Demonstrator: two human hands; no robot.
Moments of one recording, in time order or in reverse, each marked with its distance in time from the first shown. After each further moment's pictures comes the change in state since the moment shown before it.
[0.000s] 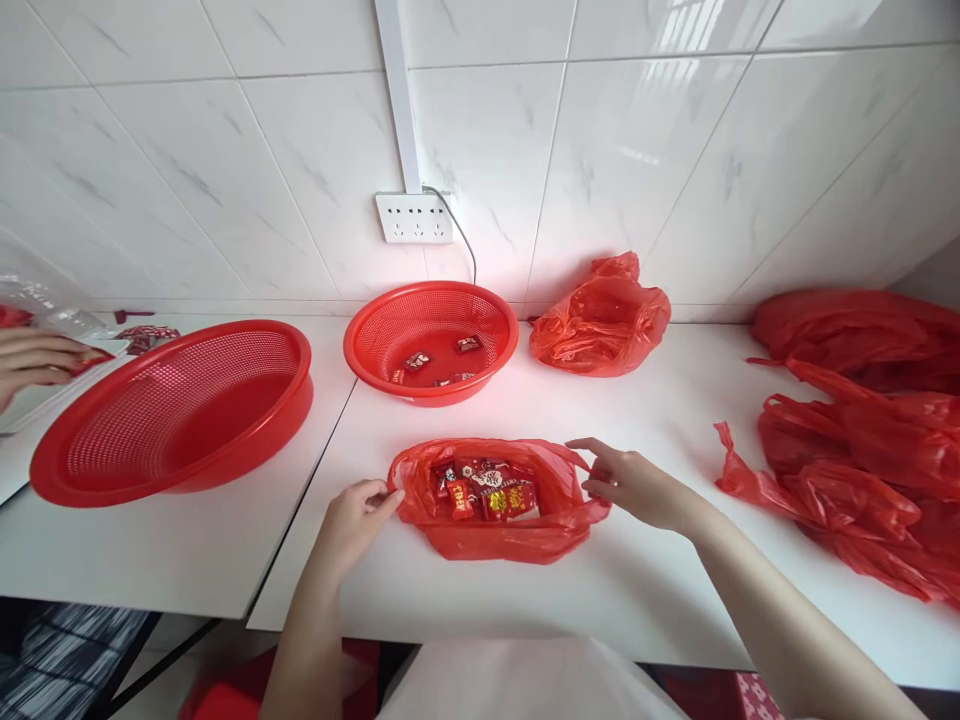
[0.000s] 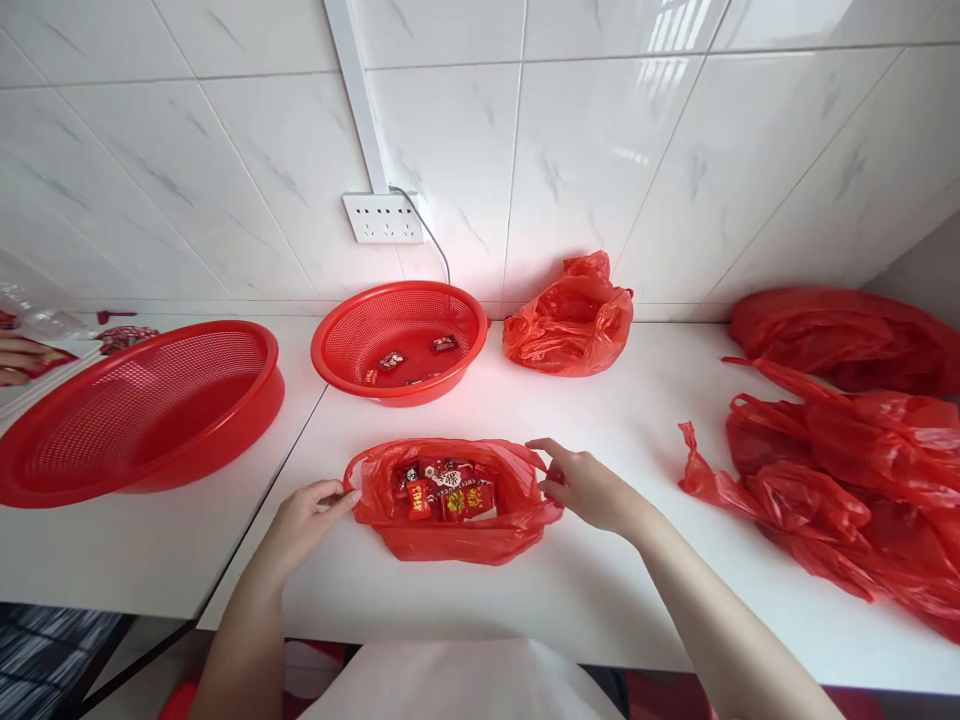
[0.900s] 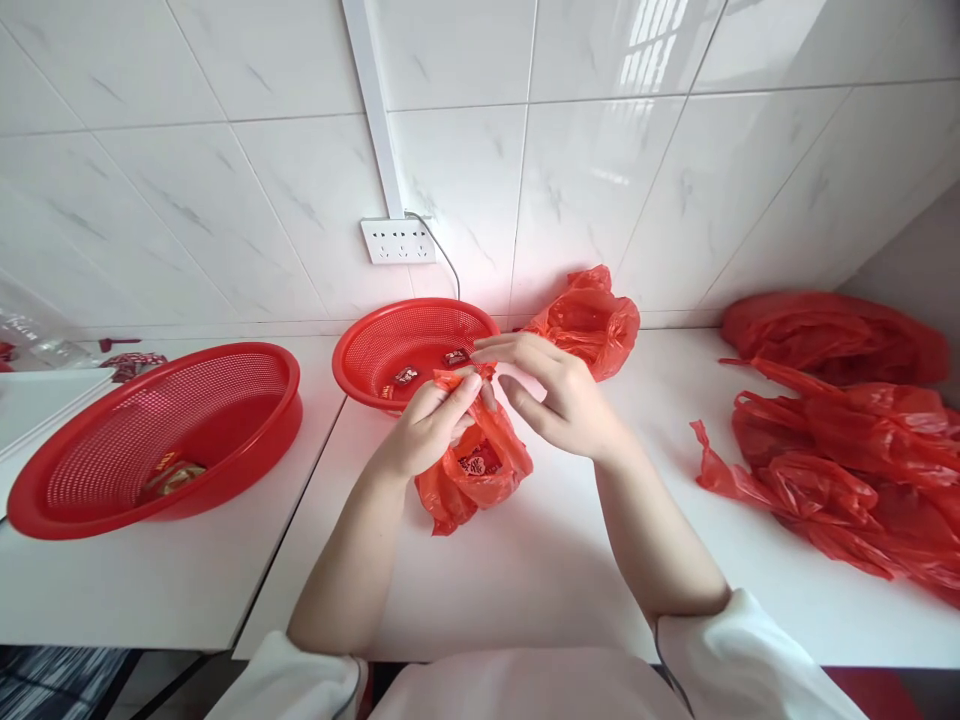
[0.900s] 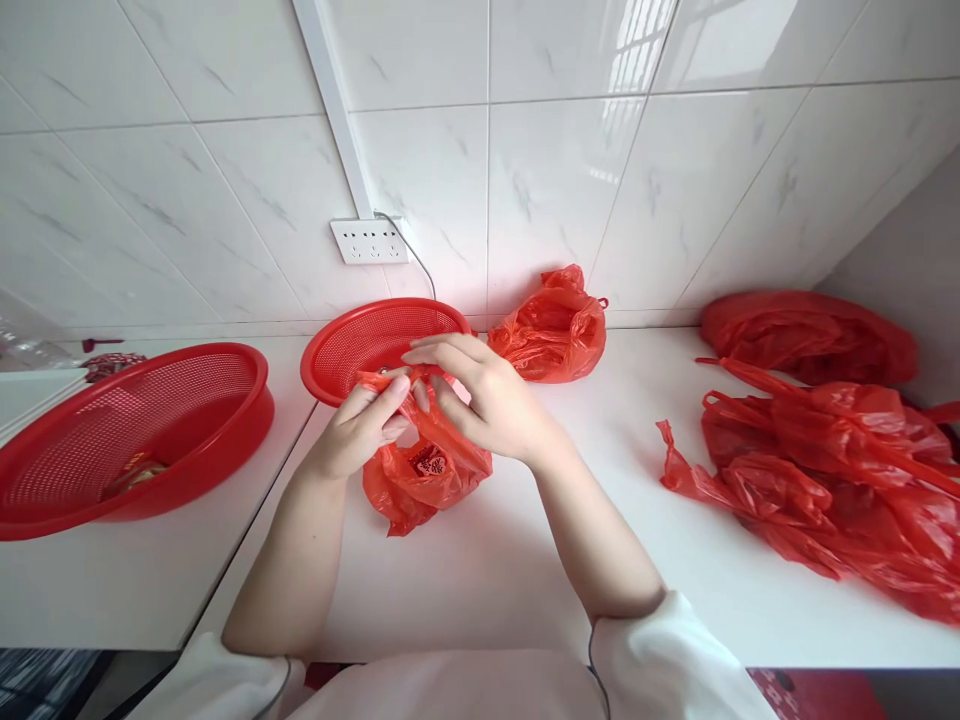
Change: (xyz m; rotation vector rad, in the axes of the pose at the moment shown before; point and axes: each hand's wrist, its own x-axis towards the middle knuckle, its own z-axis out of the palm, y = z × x) left_hand 0.036 0.180 -0.002 -0.646 -0.384 0.620; right_hand 0.030 -0.137 -0.047 0.028 0.662 -0.986
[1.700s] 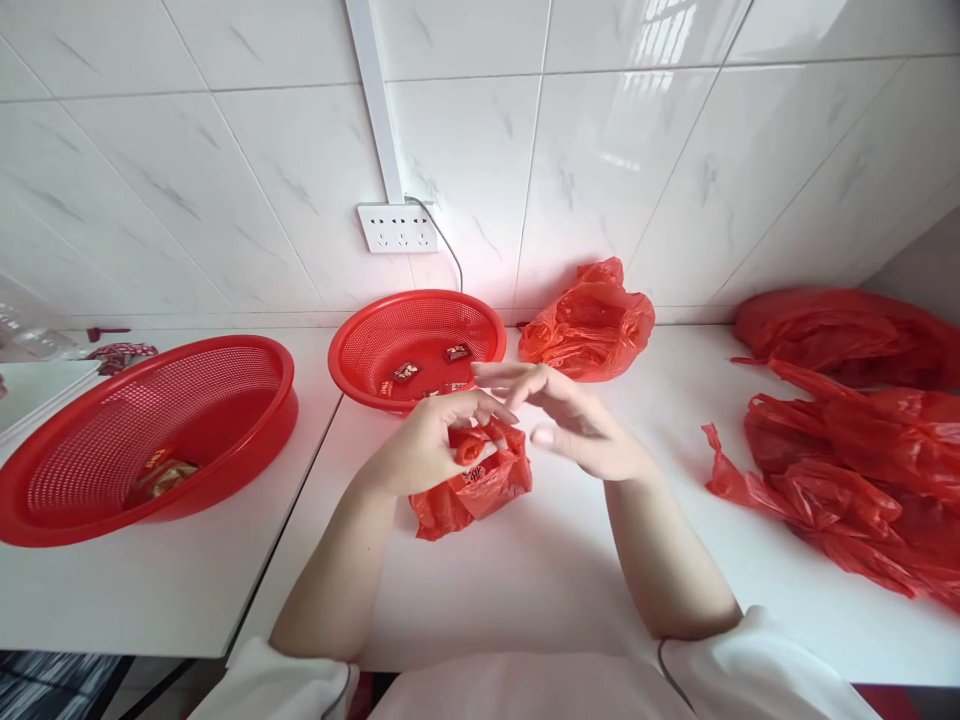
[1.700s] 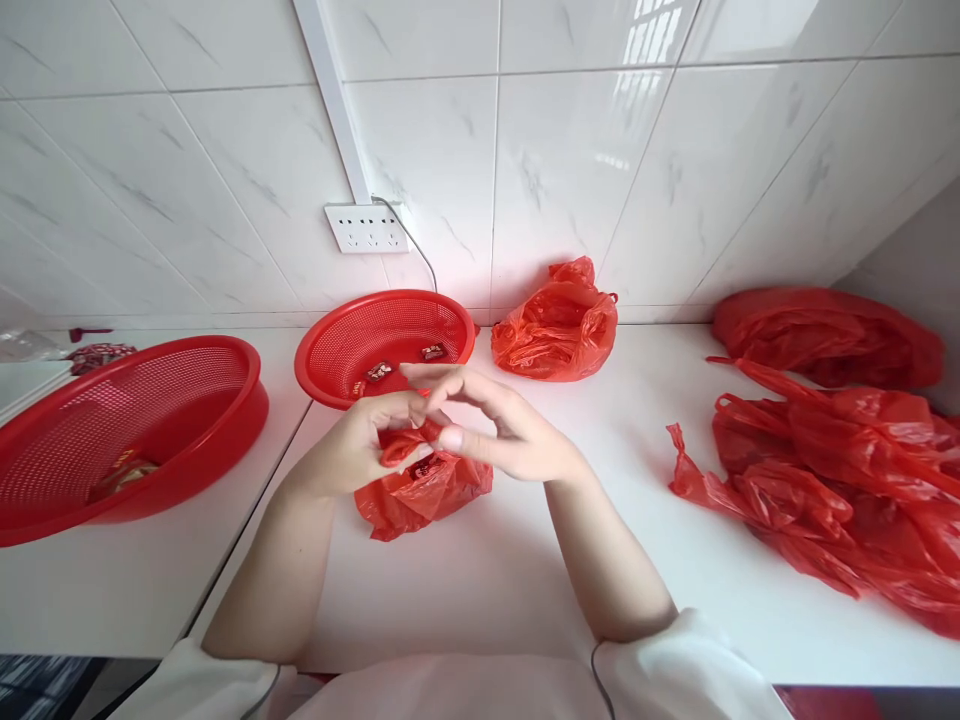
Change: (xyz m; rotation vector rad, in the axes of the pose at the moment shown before) left_hand -0.006 -0.009 -0.015 0.322 -0.118 0.009; right_hand -0.018 0.018 -0.001 0.587 -0.223 0.234
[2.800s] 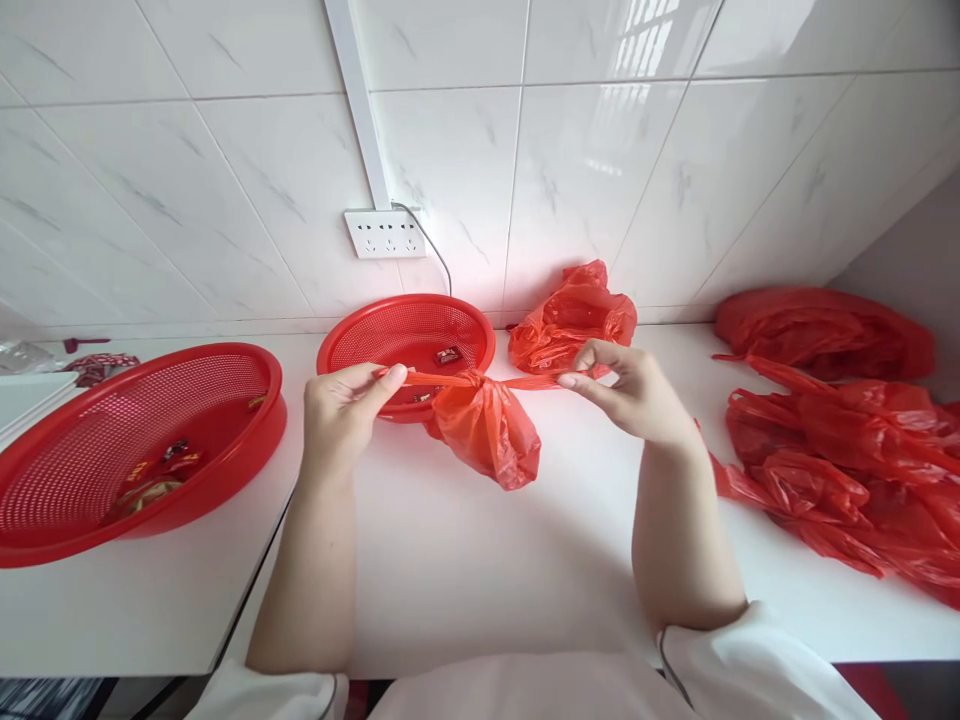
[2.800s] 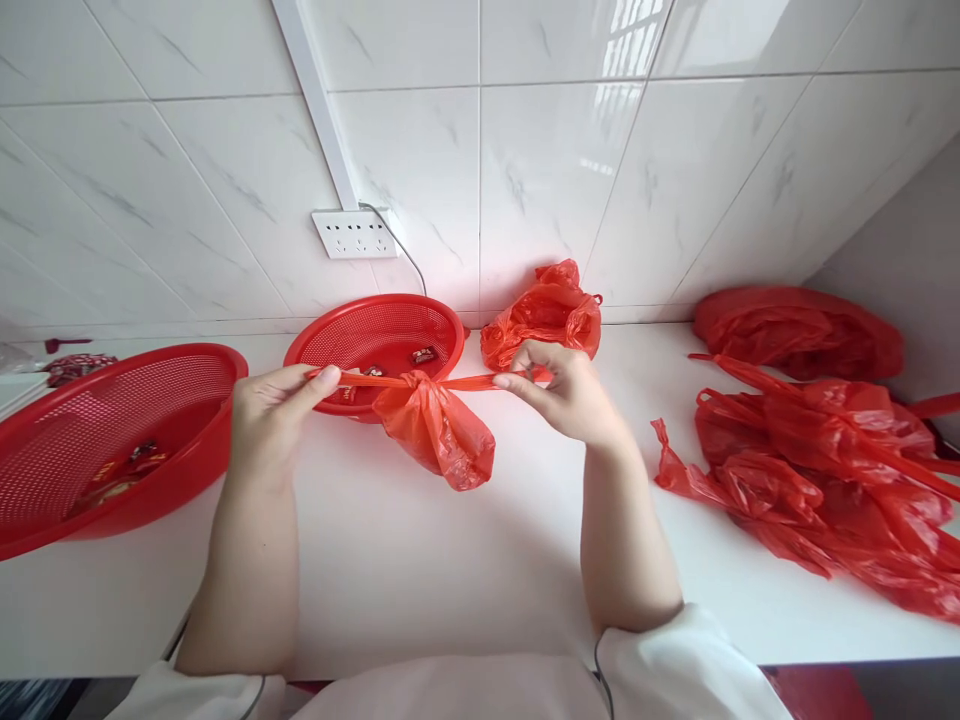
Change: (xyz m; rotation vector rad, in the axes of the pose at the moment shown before) left_hand -0.004 -0.001 -0.033 0.051 0.837 -0.032; right_hand -0.029 0.003 -0.058 -0.507 0.386 0.203
